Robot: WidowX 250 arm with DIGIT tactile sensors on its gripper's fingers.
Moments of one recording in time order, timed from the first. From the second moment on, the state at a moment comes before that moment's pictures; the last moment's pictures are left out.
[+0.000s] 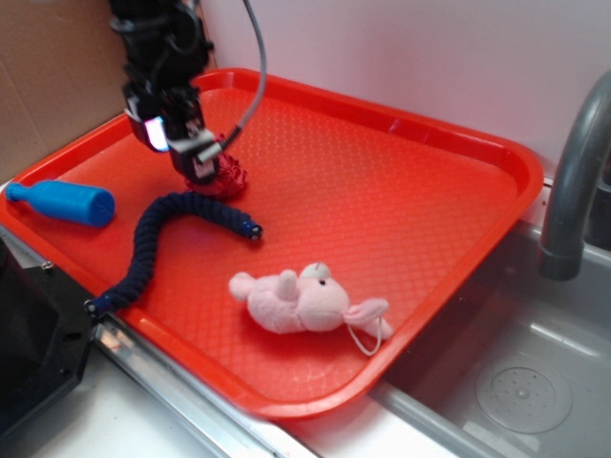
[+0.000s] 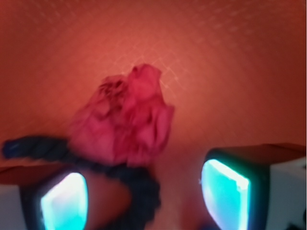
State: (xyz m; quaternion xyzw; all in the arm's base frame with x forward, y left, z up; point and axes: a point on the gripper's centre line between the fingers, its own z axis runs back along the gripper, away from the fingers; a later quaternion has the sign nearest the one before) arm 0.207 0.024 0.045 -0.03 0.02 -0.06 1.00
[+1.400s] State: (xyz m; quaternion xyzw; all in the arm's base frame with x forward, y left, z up) arm 0.238 -0.003 0.013 -0.03 0.01 -0.07 1.00
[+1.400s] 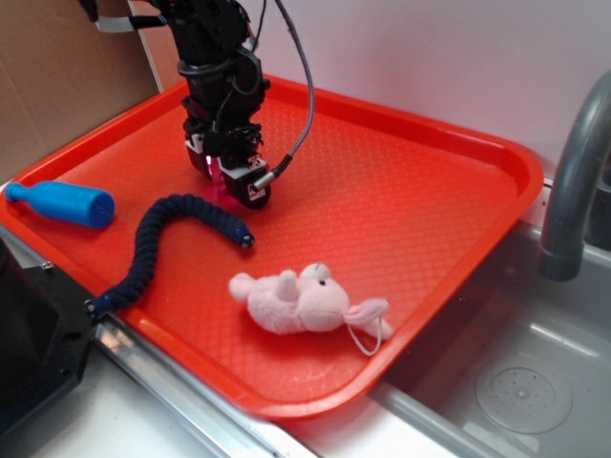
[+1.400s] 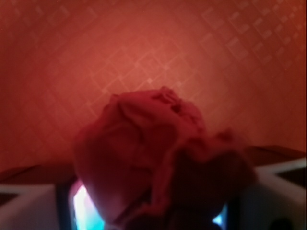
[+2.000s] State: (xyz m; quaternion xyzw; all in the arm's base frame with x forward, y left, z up) arm 0.217 -0.004 0.082 0.00 -0.02 0.00 1.00
